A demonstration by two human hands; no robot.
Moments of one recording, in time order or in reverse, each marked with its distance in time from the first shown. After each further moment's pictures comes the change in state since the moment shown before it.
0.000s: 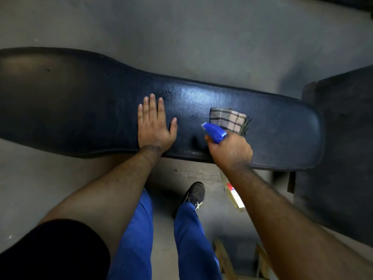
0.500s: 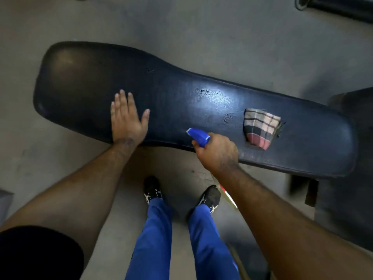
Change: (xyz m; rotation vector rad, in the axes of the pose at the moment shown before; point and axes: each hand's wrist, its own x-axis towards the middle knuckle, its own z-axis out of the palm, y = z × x) left_hand -0.022 -0.170 -0.039 0.001 0.081 -0.224; right_hand -0.051 -0.085 0.063 -0.031 -0.077 -0.283
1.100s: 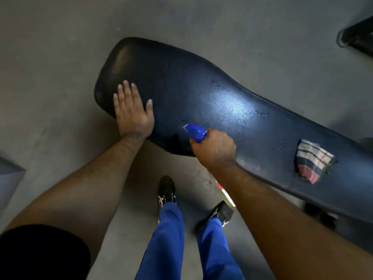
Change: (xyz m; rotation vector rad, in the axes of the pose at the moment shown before) left_hand 0.032 -0.143 -0.024 -0.028 0.104 -0.212; right_hand 0.021 -0.173 0.053 -0.130 -0.073 -0.115
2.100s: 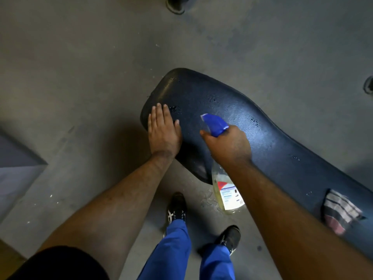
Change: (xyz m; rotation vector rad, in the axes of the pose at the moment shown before) left_hand 0.028 -0.018 -0.031 -0.129 -0.130 -0.180; right_hand 0.043 -0.116 -0.030 0.205 0.068 0.019
